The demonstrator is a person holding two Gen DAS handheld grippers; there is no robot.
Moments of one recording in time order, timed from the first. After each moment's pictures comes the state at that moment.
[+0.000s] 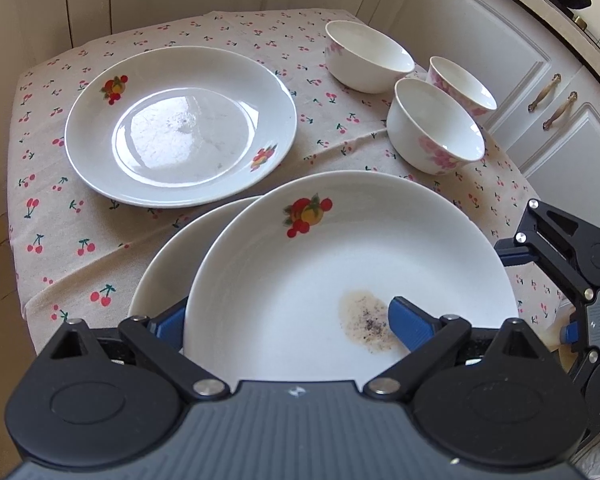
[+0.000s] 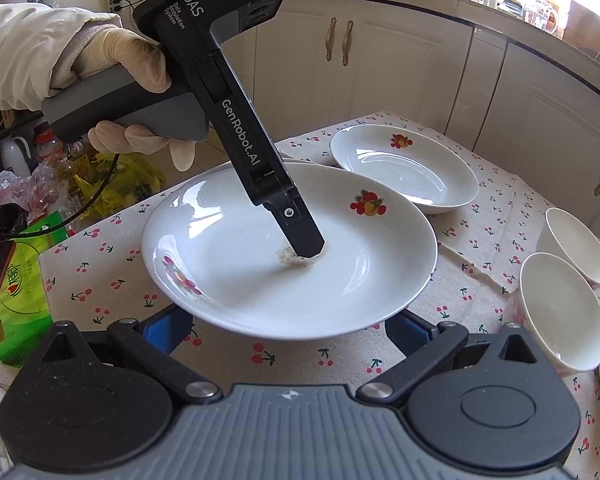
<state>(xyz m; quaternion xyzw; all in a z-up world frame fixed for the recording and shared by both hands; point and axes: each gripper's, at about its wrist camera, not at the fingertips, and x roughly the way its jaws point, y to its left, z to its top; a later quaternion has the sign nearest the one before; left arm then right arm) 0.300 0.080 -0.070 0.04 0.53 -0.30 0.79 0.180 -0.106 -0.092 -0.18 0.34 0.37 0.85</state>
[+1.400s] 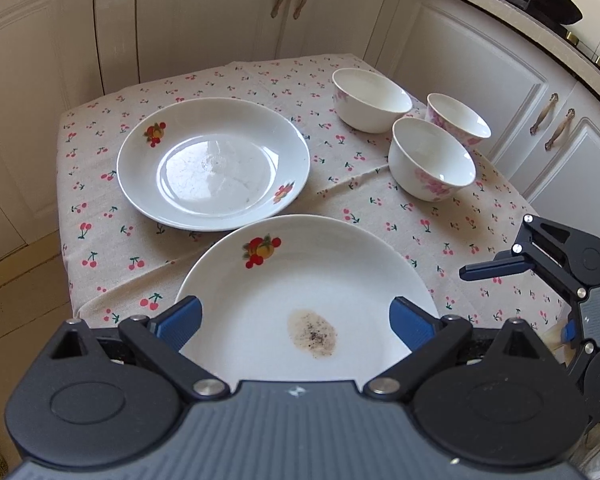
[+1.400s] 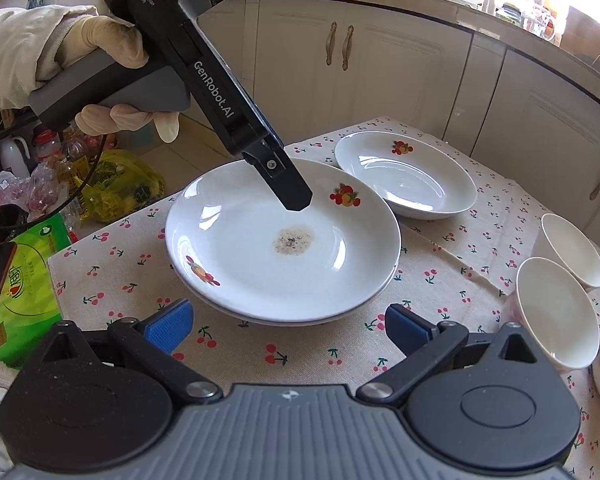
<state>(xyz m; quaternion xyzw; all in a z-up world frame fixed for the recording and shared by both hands) 0.269 0.099 -0.035 0.05 0.46 -0.28 0.84 0.172 -0.105 -0.086 -0.18 0.33 0.36 0.85</state>
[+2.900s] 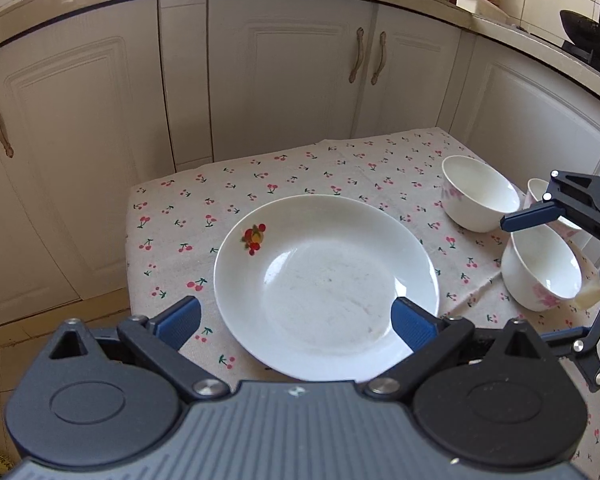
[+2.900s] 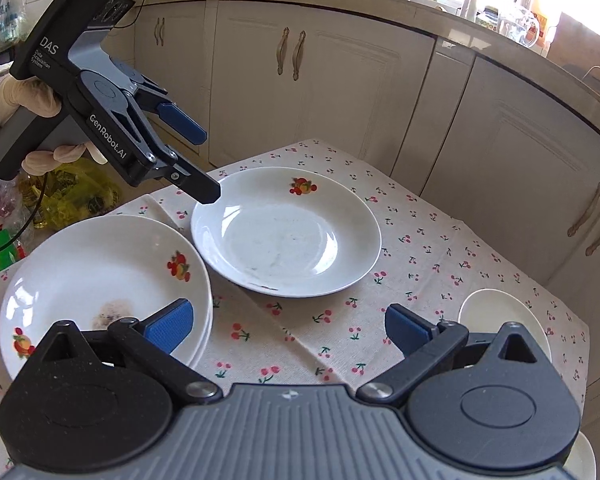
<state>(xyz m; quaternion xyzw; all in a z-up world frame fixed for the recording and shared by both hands) 0.364 0.122 -0.041 0.05 0.39 -0.20 0.90 0.326 -0.127 -0.061 -0.21 0.32 0.35 0.85</state>
